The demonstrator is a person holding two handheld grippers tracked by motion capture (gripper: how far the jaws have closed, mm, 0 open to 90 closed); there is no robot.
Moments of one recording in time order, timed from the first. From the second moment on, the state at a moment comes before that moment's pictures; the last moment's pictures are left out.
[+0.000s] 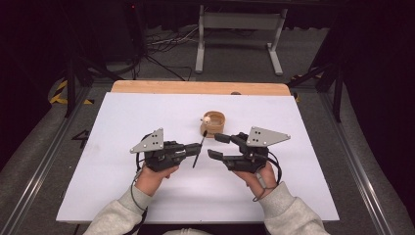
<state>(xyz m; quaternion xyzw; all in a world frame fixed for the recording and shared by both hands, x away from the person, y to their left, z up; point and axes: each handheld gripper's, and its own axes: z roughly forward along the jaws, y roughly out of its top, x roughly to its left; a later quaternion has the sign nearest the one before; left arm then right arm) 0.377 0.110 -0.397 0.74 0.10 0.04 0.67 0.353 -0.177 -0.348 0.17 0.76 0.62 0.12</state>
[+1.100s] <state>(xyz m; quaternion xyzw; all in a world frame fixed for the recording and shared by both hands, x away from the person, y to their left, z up) 0.378 0.108 -0.399 0.74 0.09 0.03 0.66 0.368 -0.160 -0.343 0.16 0.76 0.63 0.07</state>
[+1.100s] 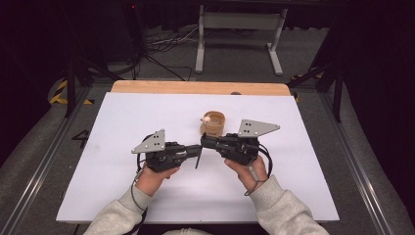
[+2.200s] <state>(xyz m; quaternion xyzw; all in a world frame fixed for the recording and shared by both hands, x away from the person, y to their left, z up) 0.375 0.154 -0.402 0.75 0.19 0.07 0.63 0.407 -0.189 -0.297 0.21 0.73 0.63 0.15</state>
